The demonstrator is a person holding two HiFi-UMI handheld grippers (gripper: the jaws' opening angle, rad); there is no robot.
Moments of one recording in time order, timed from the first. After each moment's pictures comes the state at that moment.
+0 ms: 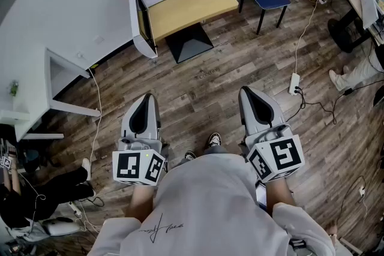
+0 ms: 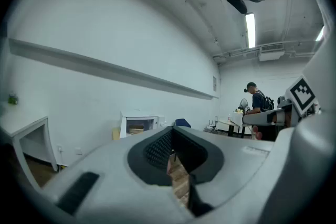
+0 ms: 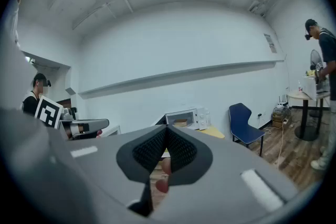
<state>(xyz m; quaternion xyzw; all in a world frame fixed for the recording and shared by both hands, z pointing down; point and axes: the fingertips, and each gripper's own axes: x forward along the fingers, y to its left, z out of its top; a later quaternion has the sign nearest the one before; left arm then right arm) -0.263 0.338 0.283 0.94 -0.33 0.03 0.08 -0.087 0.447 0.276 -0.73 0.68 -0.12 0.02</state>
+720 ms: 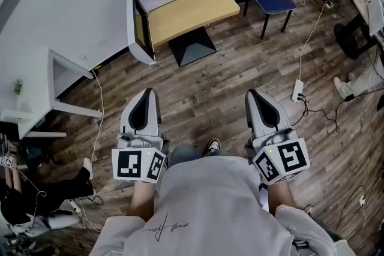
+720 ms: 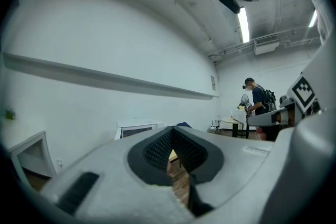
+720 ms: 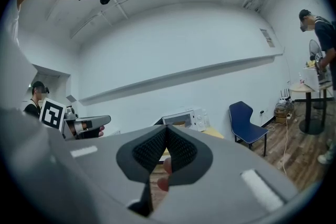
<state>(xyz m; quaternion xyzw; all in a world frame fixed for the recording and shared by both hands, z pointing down) -0.200 0.324 0.266 0.94 -0.34 0.02 0.02 -0.022 0.444 0.284 -0.72 0.68 -0.12 0.05</state>
